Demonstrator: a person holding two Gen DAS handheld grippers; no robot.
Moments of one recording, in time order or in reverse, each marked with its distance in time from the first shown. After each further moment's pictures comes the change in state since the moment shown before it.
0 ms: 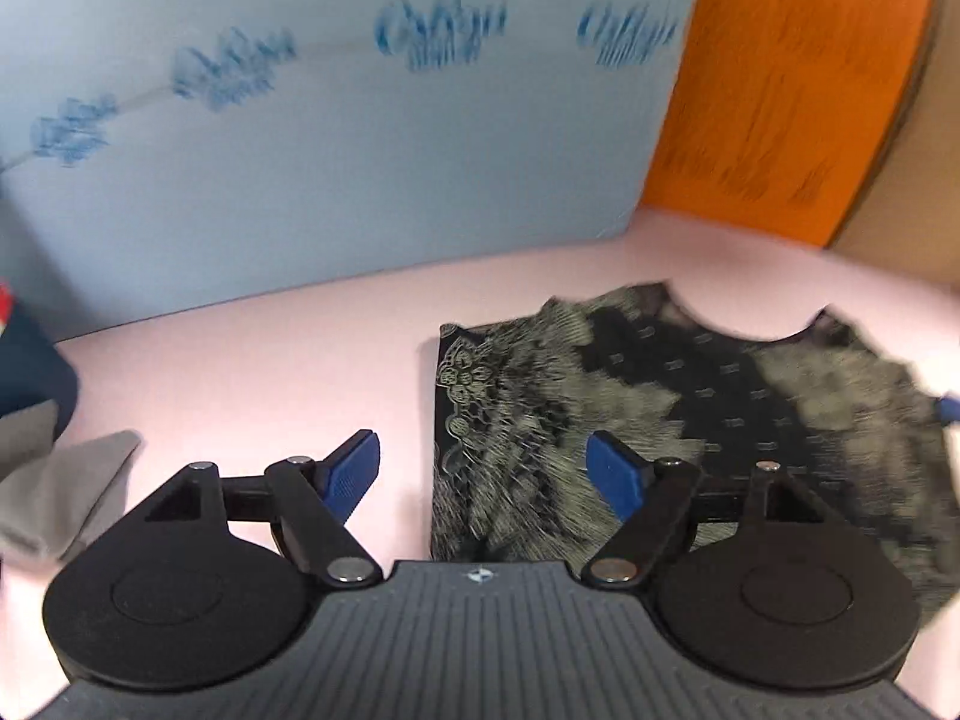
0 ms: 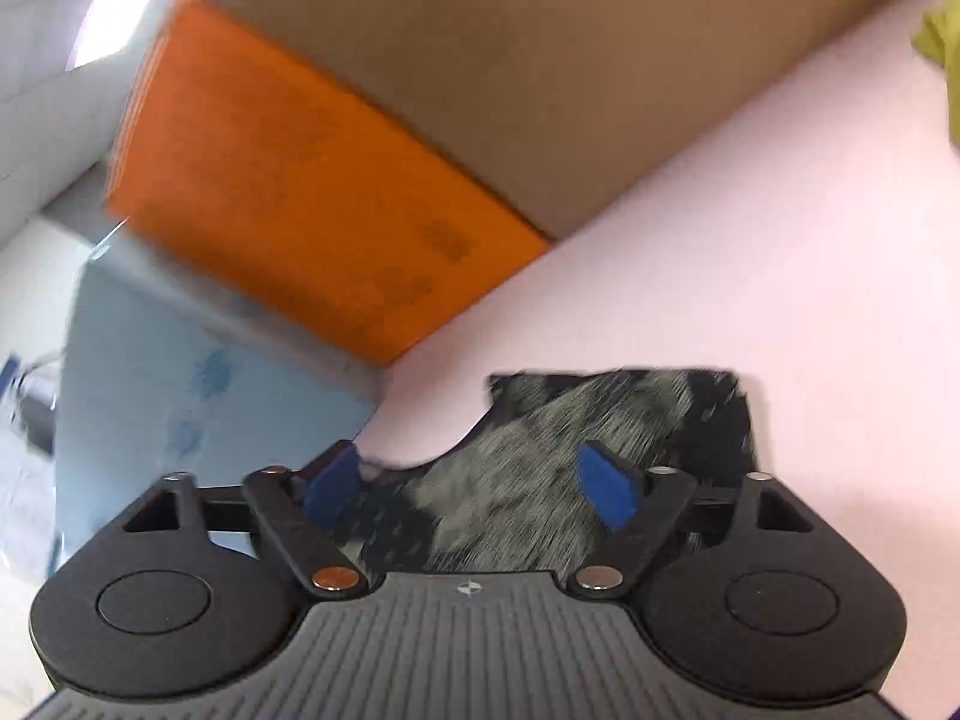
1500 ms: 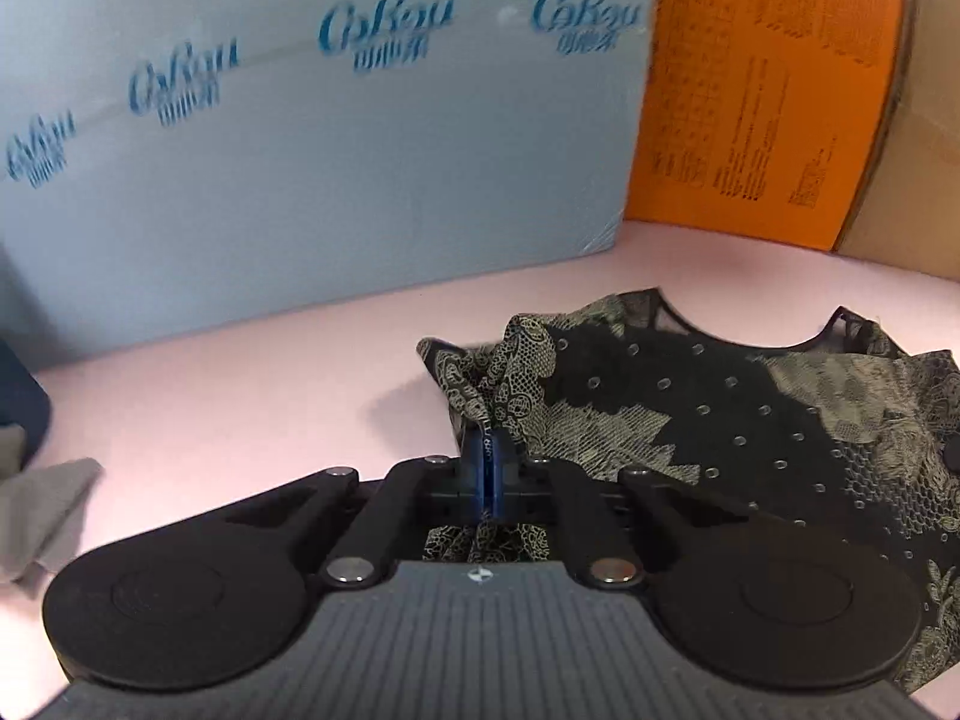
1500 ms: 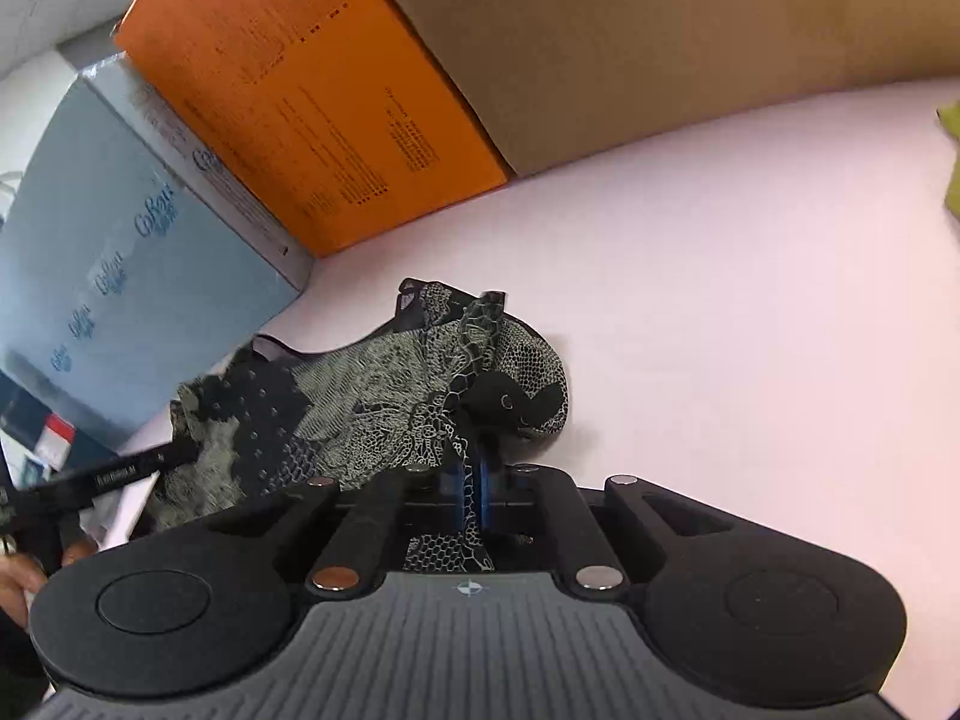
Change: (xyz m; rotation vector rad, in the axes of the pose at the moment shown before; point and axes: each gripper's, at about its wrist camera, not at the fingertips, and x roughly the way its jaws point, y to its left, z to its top) left arm 0.019 -0.018 -0.019 0.055 -0.103 0.060; right arm 0.011 -0.025 -0.007 -0.230 0.091 -0.096
